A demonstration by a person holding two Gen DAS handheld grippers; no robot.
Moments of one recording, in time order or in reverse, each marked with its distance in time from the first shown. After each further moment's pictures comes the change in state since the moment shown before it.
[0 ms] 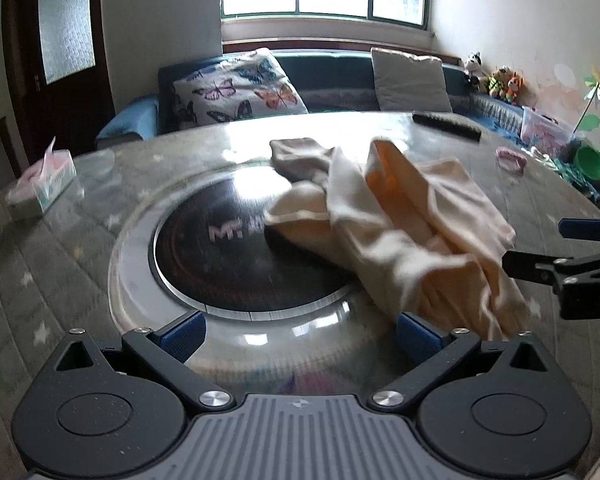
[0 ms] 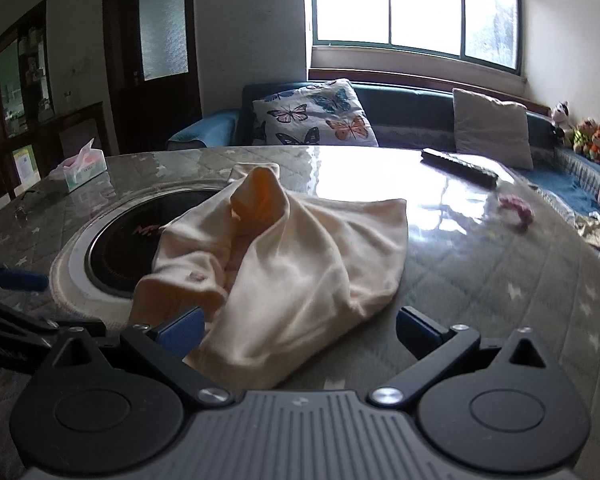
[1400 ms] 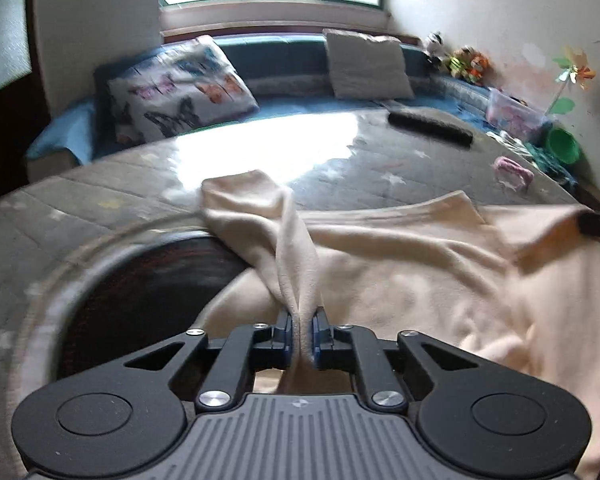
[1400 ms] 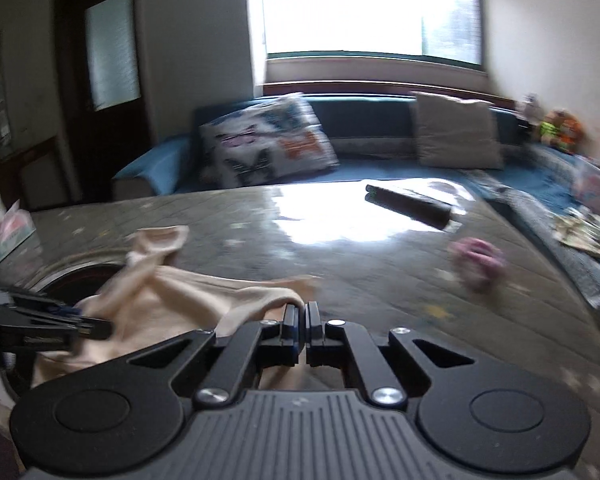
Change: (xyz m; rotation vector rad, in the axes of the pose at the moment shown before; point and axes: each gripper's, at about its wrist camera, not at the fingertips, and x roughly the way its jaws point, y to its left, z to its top) left arm 0.118 -0.011 0.086 0.078 0.044 -0.126; right arm 0.049 -0.109 0.055 0.151 -0.039 -0.114
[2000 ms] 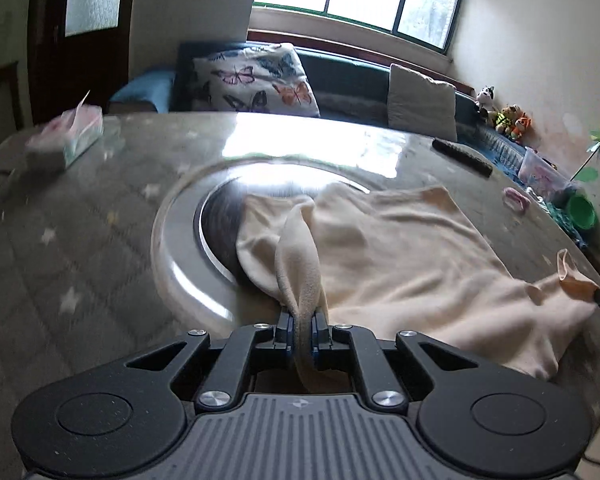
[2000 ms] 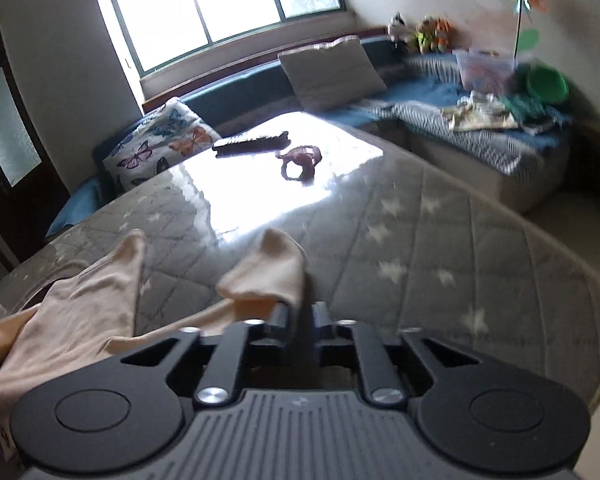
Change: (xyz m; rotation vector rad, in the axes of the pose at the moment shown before) left arm -0.145 0.054 -0.111 -0.248 -0.032 0.033; right arm -0.083 -0.109 -0.091 0.365 0.071 -0.123
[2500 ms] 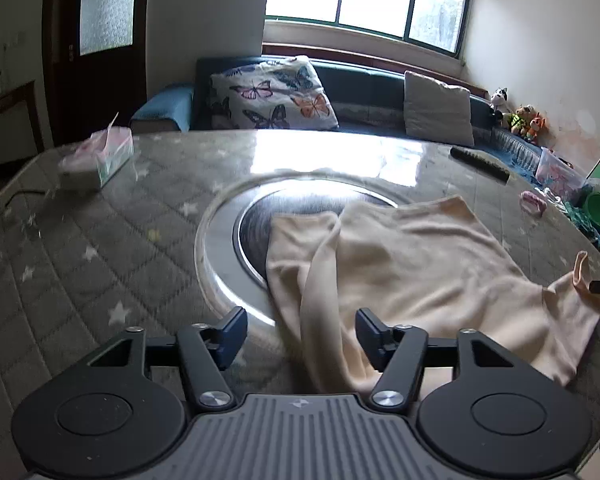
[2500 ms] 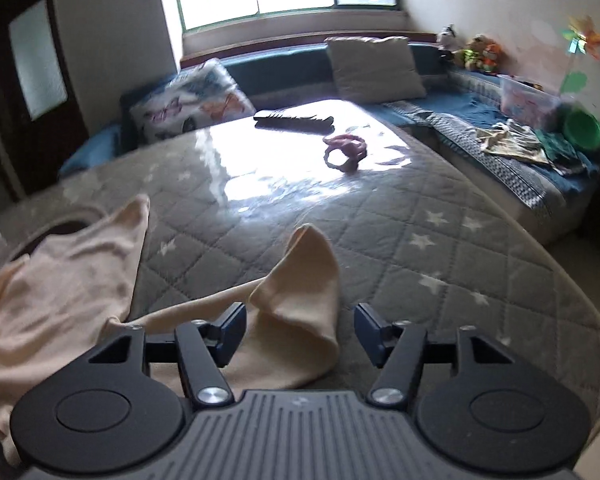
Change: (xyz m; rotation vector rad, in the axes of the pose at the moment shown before) left arm -0.021 0.008 0.012 0.038 -0.052 0.082; right arm 0.027 0.056 0.008 -0.247 0.090 -0.016
